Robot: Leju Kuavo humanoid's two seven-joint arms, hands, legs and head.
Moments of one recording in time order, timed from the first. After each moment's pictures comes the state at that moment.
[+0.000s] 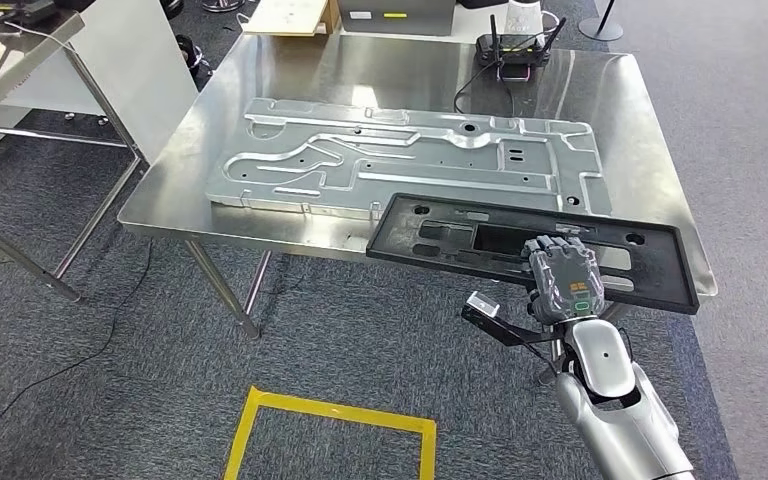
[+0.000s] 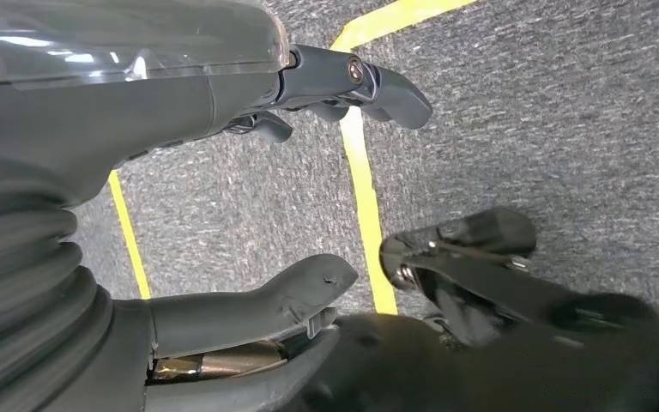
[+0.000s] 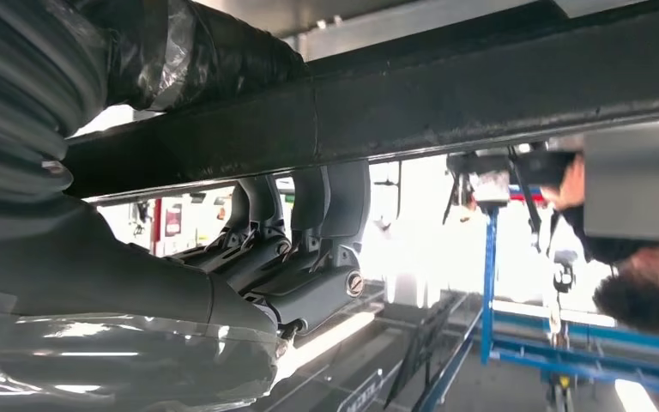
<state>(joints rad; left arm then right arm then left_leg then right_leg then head) -0.08 -0.10 0.99 -0.21 -1.31 -0.07 -0.29 -0.31 -0.18 0.25 -1.40 1.40 -0.38 0.12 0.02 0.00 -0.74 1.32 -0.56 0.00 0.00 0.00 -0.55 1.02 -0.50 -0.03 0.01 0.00</state>
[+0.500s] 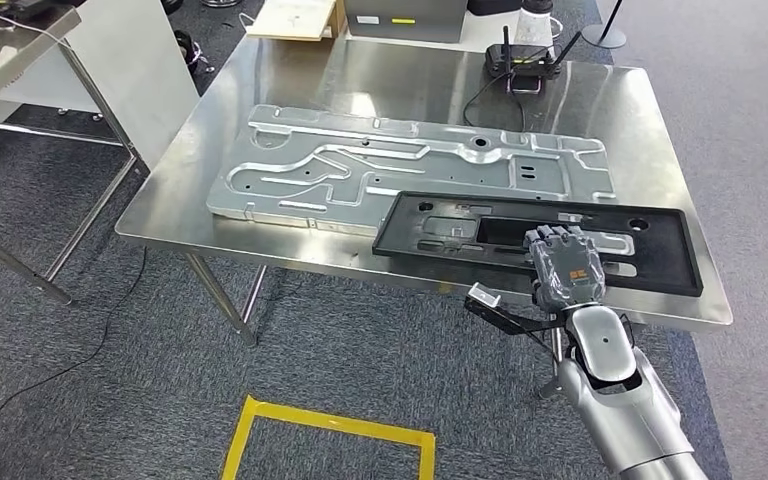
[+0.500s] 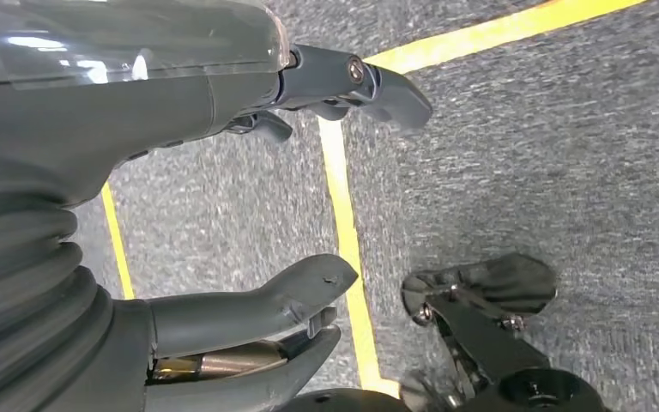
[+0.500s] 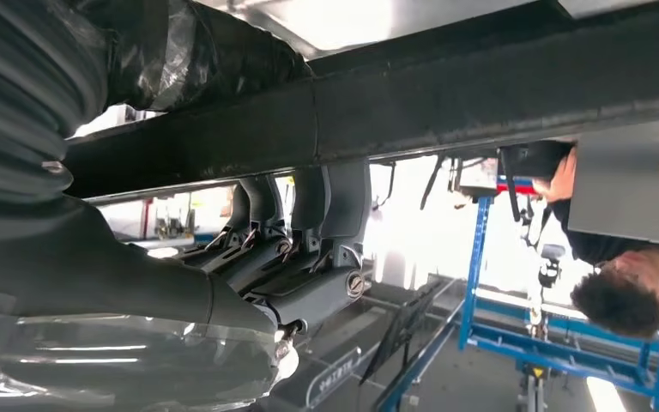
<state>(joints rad) -0.08 -0.09 0.98 -0.21 -1.32 -0.07 -0.28 -0.37 -0.20 0.25 -1.33 1.43 -0.39 0.12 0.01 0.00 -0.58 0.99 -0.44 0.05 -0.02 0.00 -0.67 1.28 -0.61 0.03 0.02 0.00</state>
